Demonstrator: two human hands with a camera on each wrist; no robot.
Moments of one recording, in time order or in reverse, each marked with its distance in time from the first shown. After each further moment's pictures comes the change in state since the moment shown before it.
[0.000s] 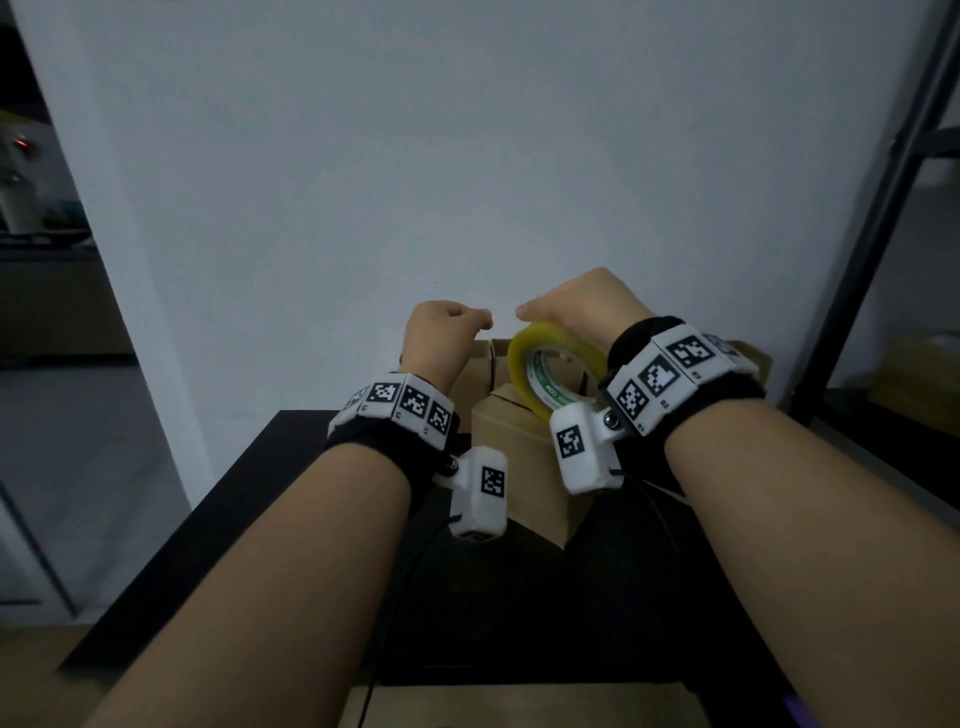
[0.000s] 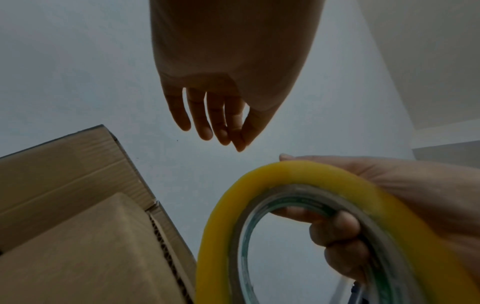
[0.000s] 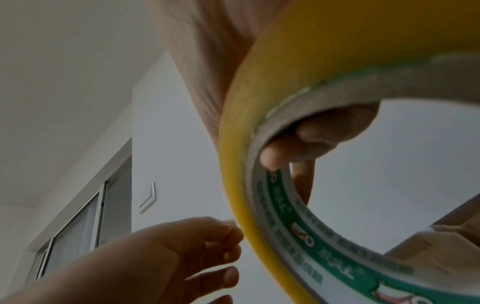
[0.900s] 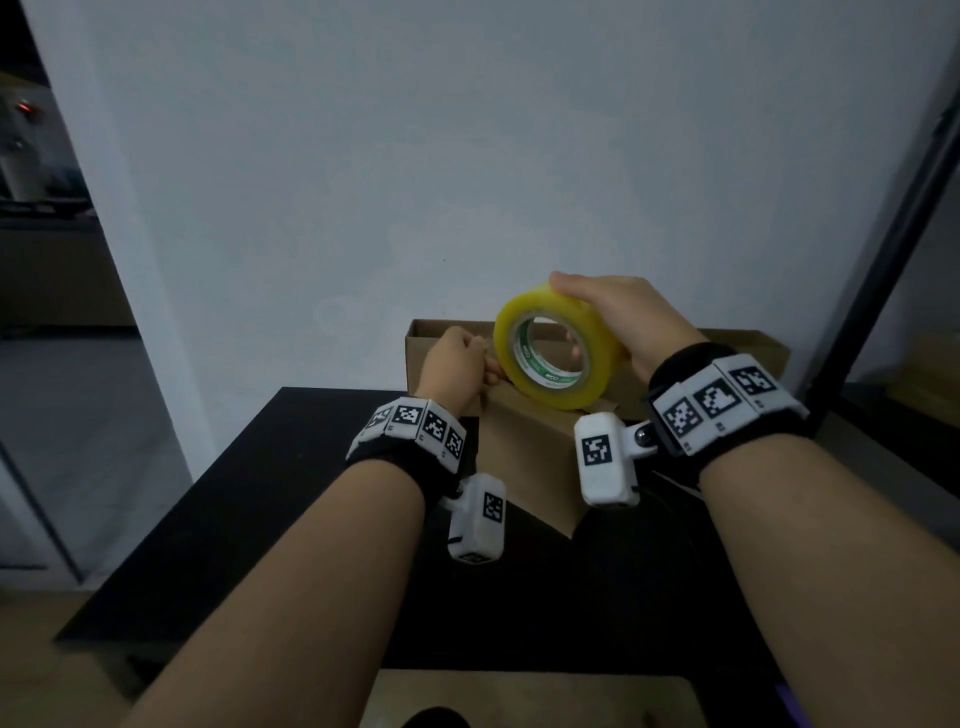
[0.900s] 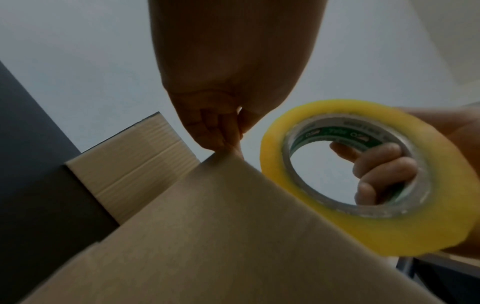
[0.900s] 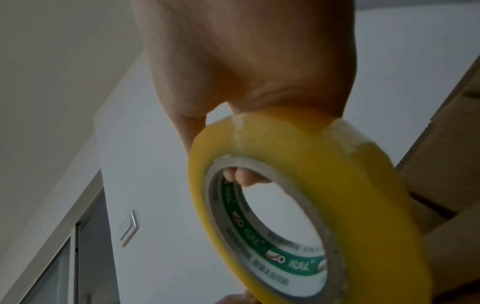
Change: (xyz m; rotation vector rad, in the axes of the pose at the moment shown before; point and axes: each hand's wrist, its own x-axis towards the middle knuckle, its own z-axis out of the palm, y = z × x) left_hand 0.000 -0.055 0.022 -0.011 -0.126 -0.152; right_hand -0.016 0.029 0.005 0.573 -0.053 -0.005
